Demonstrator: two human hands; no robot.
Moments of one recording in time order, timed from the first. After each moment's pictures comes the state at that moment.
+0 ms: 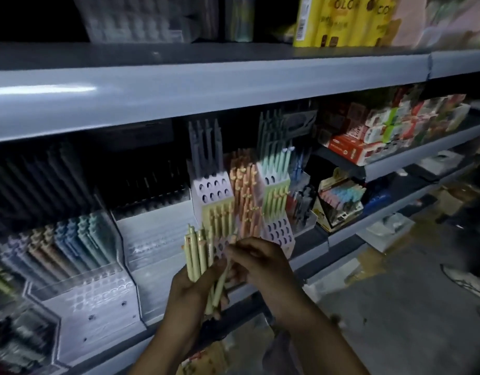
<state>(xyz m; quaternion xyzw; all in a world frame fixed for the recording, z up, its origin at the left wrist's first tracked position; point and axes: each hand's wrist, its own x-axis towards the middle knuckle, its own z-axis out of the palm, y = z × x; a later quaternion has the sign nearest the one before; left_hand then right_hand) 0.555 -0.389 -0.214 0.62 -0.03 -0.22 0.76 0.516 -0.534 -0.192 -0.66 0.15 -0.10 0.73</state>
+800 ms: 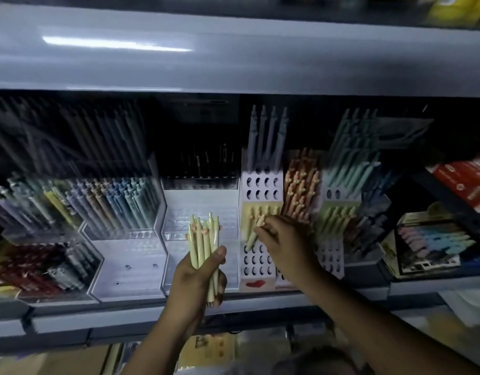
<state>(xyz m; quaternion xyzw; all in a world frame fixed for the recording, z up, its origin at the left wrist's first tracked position) 0.575 -0.395 -0.242 0.58 0.10 -0.10 0.81 0.627 -0.594 -0.248 -0.91 -0.08 -0.16 0.37</state>
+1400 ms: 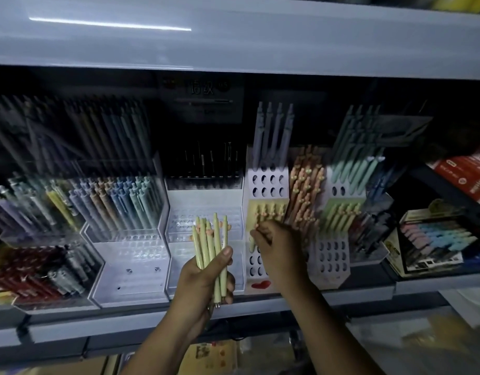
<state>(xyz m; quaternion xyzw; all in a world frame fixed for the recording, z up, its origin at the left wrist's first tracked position) 0.577 -0.389 -0.250 0.54 0.10 -0.14 0.82 0.622 -0.558 -0.269 -0.90 0.02 -0.17 0.41</state>
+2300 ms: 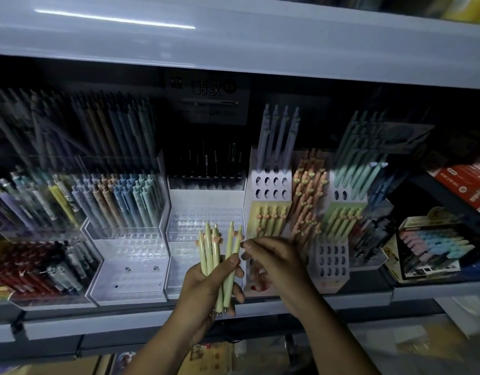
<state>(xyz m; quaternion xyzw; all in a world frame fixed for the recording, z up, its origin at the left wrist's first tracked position) 0.571 -0.390 -0.256 0.54 0.07 -0.16 0.82 0.584 -0.551 -0.242 -0.71 0.04 0.04 0.70</state>
